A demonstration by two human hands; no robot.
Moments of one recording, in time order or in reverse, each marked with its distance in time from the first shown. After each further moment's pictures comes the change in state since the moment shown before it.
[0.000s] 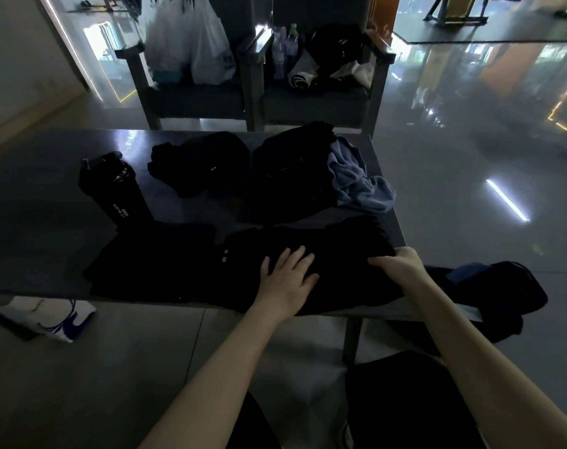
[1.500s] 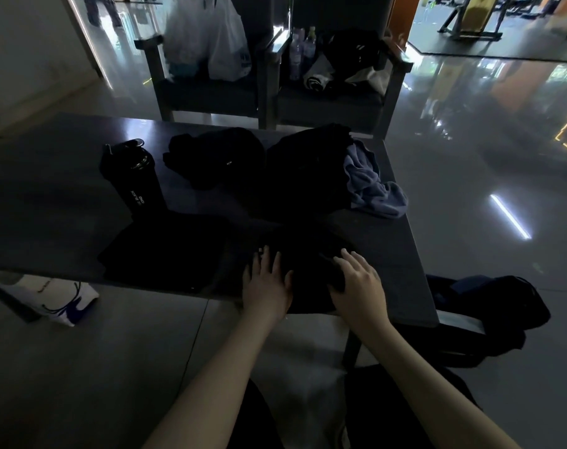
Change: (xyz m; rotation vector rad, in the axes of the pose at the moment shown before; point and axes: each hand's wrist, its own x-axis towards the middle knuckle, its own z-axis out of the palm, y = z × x) left_hand -0.015 -0.040 0.016 0.072 0.189 -0.306; right_hand -0.065 0.008 0.081 -0.578 0.173 -0.765
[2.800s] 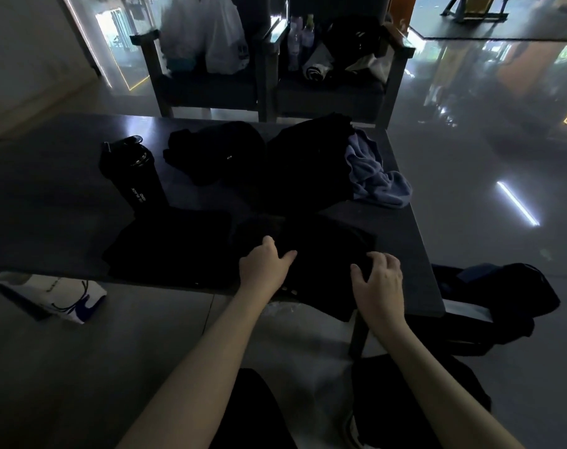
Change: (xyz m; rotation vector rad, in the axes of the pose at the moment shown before) left_hand 0.012 0.000 -0.041 -0.236 0.020 -0.062; right_hand -0.010 0.005 -0.011 0.214 0.079 0.396
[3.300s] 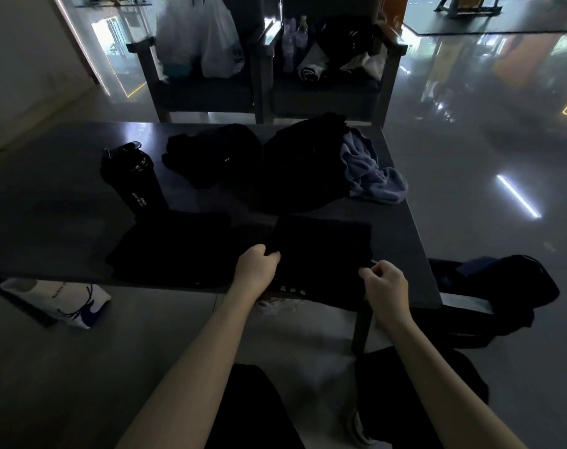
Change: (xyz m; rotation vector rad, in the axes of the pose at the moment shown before) left_hand -0.005 -0.009 -0.012 -0.382 -0.119 -0.133; right_hand -0.003 0.006 -0.014 0.435 -0.060 0.244
